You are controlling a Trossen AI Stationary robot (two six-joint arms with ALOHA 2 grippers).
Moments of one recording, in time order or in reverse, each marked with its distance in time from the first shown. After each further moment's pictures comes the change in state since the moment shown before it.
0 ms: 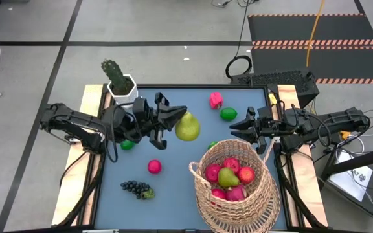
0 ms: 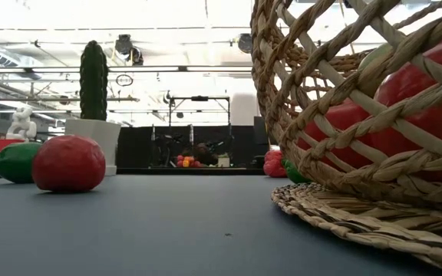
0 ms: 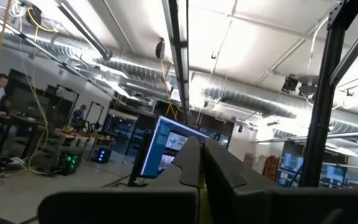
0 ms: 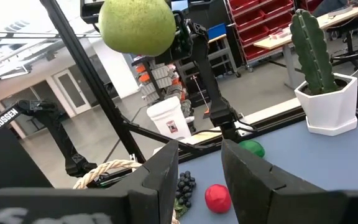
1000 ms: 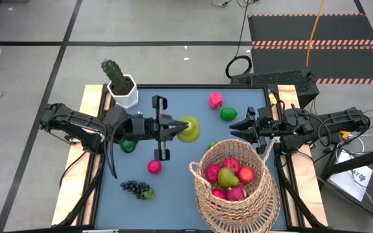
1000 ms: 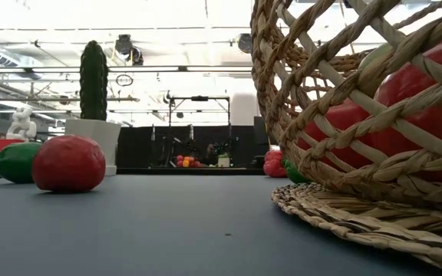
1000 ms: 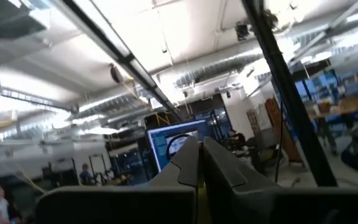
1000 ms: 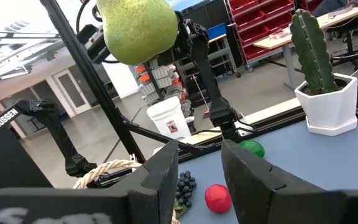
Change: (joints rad) left arm -0.005 0.000 -0.001 -0.048 0.237 0.543; right arm 0.000 0.000 0.000 0.000 0.000 0.000
